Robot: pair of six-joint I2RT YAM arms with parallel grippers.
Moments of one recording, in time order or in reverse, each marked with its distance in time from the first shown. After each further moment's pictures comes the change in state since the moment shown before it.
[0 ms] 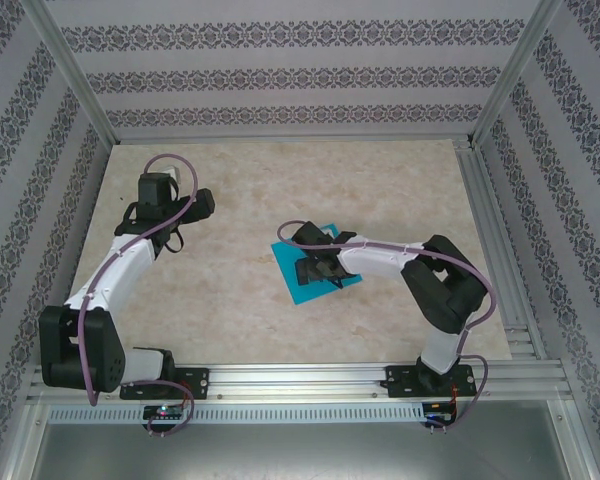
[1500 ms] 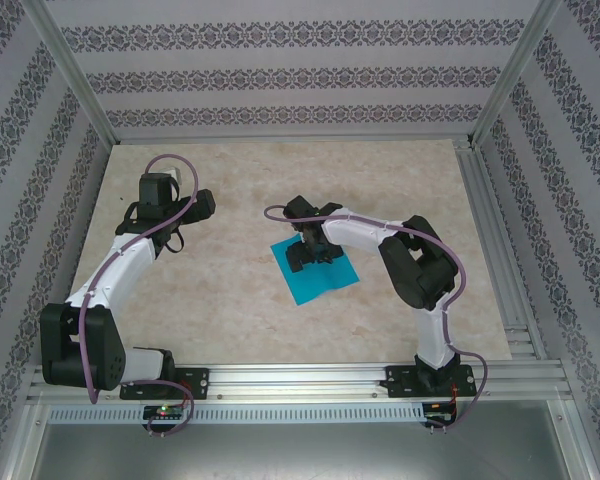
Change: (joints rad) left arm 0.000 0.008 0.000 0.000 0.005 -0.001; right arm -0.085 0.239 0.335 -0.175 -0.151 -0.251
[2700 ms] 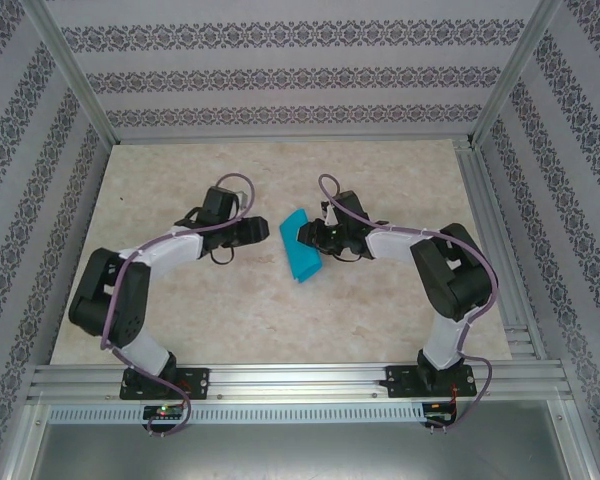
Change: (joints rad) left arm -0.319 0.318 0.012 0.120 0.240 -0.221; right arm -0.198 -0.200 -0.429 0.819 -0.528 0.484
